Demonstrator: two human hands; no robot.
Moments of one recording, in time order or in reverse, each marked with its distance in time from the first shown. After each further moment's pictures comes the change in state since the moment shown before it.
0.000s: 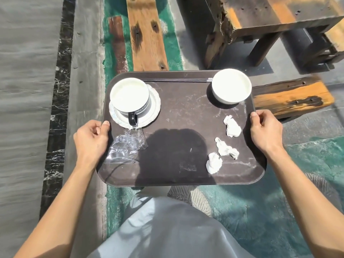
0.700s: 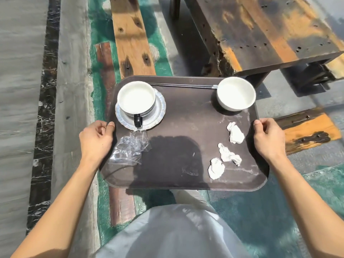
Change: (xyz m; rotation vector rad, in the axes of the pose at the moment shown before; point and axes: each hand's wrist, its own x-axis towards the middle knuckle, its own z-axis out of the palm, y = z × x) left_hand 0.307 0.117 0.121 -0.001 -0.079 0.059; right_hand 0.279 -0.092 0.068 -0.010 0.080 0.079
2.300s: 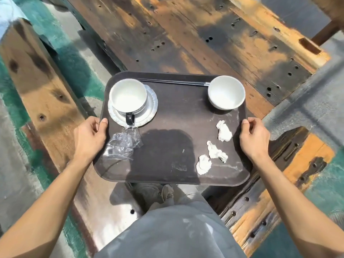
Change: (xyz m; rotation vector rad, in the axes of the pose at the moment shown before) left_hand 0.562 0.353 0.392 0.193 -0.329 0.398; right_hand 0.581 -0.037 0.067 0.029 0.269 0.337
